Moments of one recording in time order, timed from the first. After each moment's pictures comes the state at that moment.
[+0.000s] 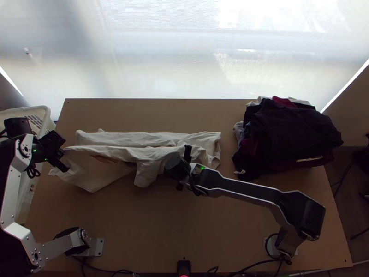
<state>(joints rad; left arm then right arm) 0.41 1.28 1.16 -0.88 0.10 1.08 1.07 1.81 1.24 -0.19 0.47 -0.61</state>
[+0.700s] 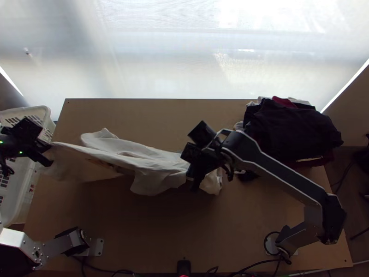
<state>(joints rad) 0.48 1.29 1.57 -1.33 0.22 0.98 0.89 1.67 1.63 -1.10 -0.29 -0.25</state>
